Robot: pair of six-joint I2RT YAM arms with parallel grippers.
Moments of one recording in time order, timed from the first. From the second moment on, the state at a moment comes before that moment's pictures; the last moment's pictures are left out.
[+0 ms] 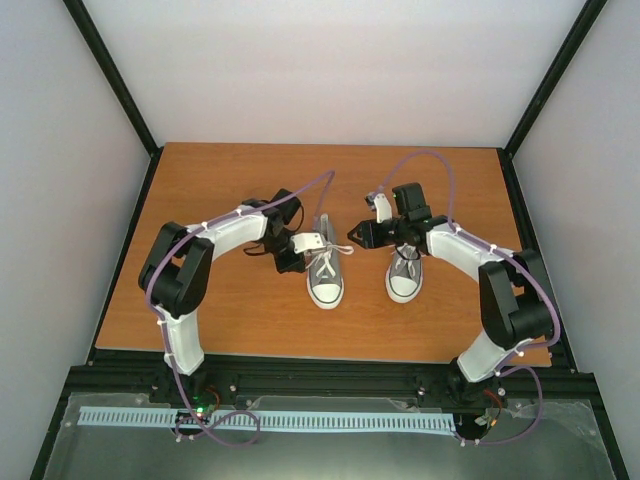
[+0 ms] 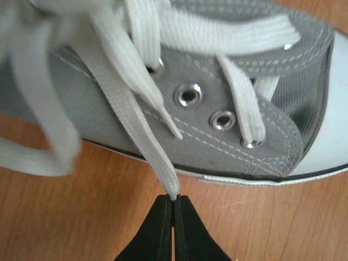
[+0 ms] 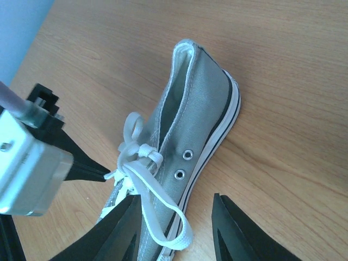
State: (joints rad) left arm -0.52 1.89 1.30 -0.82 0.39 0.70; right arm 0.36 1.64 1.01 -0.21 -0.60 0.17
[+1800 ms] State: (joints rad) left arm -0.59 1.93 1.39 -0.78 0.30 0.52; right arm 0.45 1.52 0.94 -0.19 -0.46 0.31
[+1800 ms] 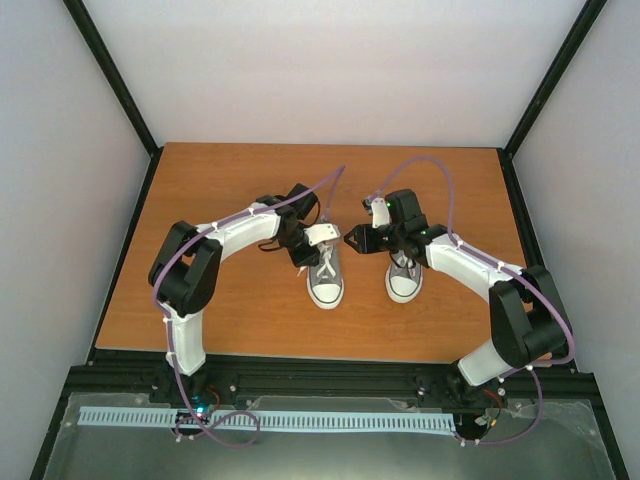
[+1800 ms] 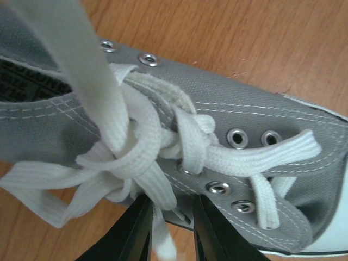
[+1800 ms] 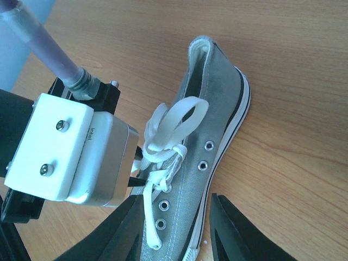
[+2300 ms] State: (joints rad) left arm -0.60 1.93 1.39 -0.76 0.30 0.53; right arm 0.45 1.52 0.94 -0.19 -0.47 0.30
